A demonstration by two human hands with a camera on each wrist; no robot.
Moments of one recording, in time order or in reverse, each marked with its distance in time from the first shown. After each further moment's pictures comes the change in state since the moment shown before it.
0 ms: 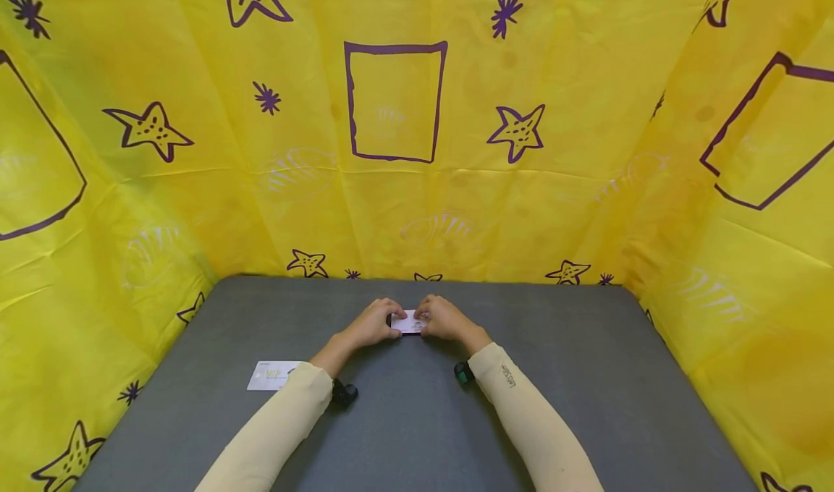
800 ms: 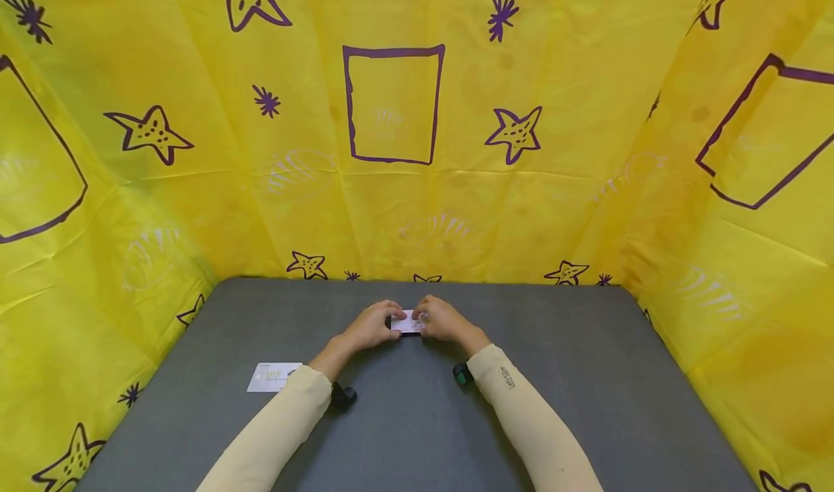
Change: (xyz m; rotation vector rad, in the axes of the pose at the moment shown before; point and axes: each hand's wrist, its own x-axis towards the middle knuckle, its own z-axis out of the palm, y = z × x) left_hand -0.003 0.005 -0.002 0.030 0.013 0.007; right_hand -0.001 -0.005 0.001 -0.002 -0.008 0.059
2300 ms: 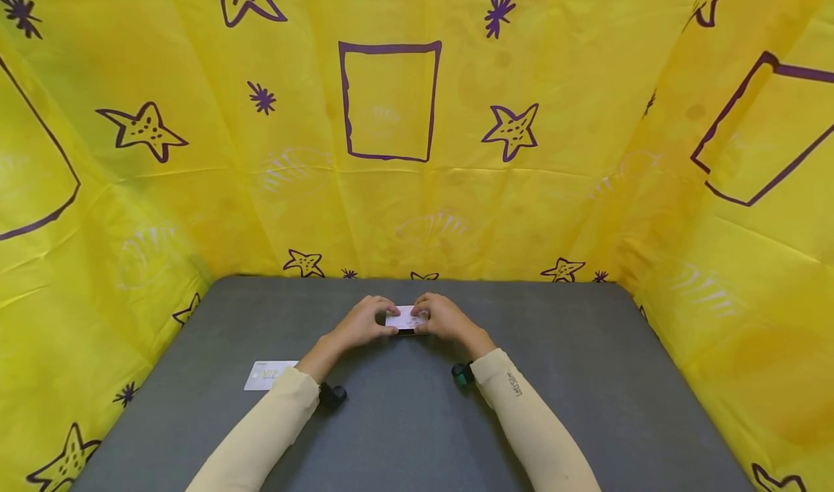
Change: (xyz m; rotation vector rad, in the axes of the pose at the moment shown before) left_hand -0.009 -0.003 -0.009 -0.048 0.061 0.007; right_hand -0.014 -0.004 -0.008 0.015 0.096 -0.101
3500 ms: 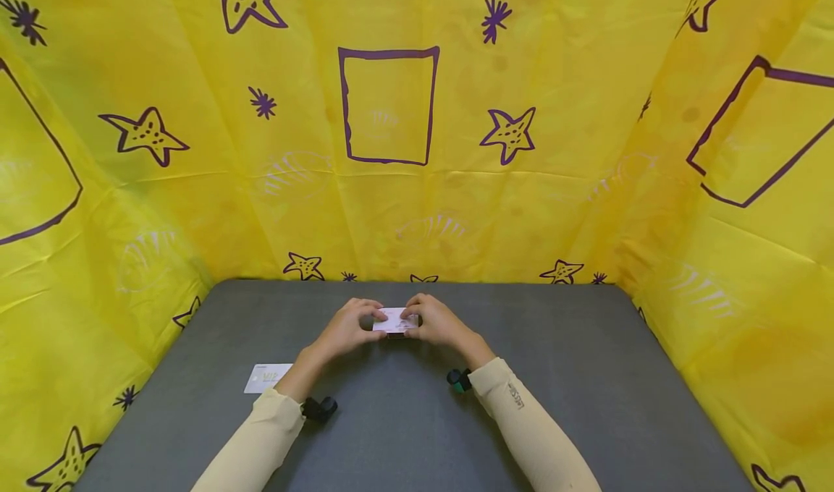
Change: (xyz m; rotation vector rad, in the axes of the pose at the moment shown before) left_hand -0.030 0.012 -0.023 -0.048 0.139 0.016; right_hand -0.004 -0.030 -0.008 -0.085 0.063 -0.114
